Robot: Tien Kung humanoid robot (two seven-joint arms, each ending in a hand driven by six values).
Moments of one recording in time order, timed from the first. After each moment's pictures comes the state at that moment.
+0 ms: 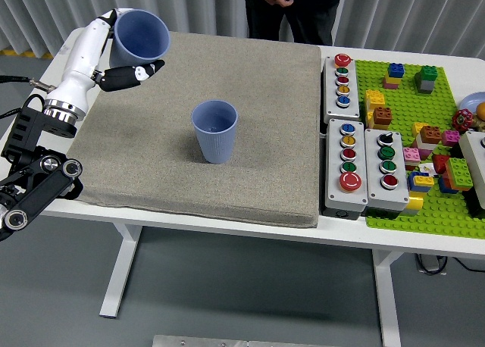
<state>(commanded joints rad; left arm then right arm) -0.49 0.42 -1.04 -1.28 1.39 0.42 -0.11 0.20 -0.12 1.14 0.18 -0.60 -0.14 -0.21</state>
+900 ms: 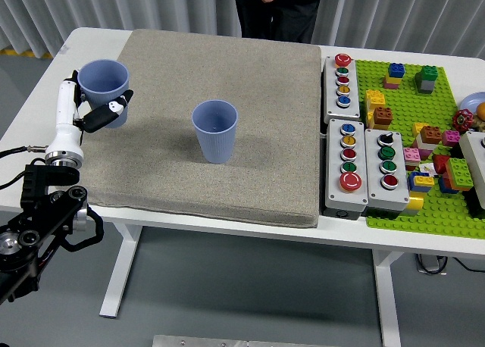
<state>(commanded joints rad) -0.37 0.28 -1.06 -1.12 1.13 0.54 -0.21 0.18 -0.11 1.16 0.18 -0.64 -0.14 -0.22</state>
